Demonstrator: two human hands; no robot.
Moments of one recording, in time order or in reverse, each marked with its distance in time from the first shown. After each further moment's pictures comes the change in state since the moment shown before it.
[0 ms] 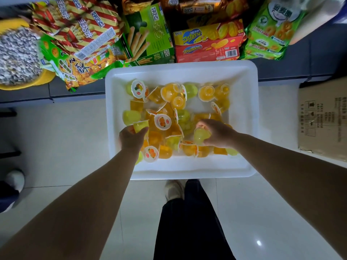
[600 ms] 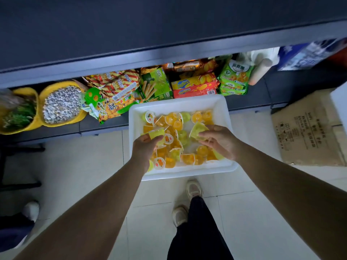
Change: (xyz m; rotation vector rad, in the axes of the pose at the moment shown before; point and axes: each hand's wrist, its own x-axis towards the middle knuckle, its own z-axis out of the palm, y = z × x) left_hand -0.120 0.048 -0.082 -0.424 -0.305 0.063; right_hand -0.136 -0.087 -0.039 1.382 0.235 0.084
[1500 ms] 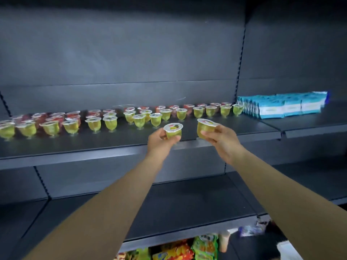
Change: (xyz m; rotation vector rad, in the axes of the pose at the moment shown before) left_hand -0.371 0.483 0.075 -0.117 -0.162 1.114; right_hand -0.369 -0.468 0.067 -0.041 0.111 -1.074
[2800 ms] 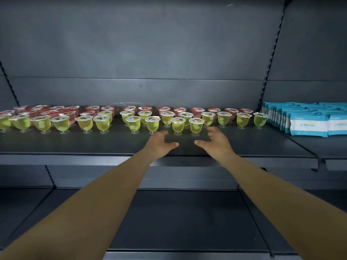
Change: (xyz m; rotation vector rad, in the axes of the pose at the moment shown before) left_hand 0.112 -0.027 0.040 0.794 -0.079 -0.085; right_hand 0.139 0.035 -0.024 -0.741 -0.087 -0.032
